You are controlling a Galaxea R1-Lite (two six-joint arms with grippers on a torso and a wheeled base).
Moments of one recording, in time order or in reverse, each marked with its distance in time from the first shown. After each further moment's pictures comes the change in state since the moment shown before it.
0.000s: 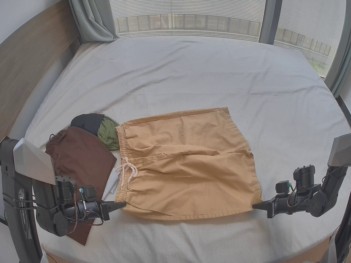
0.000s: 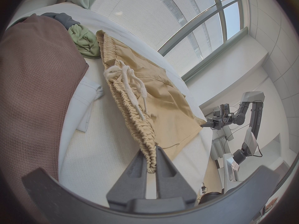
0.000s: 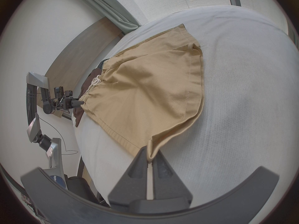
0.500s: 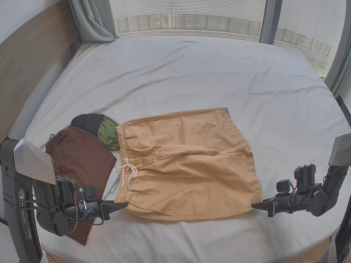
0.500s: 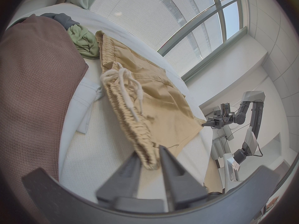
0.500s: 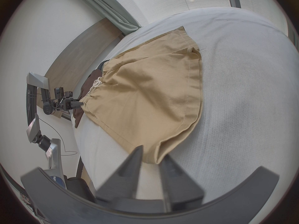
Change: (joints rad) left arm 0.000 0.003 -0.009 0.000 -0.001 0.002; right arm -0.003 -0.010 -0.003 -0.001 -0.002 0.000
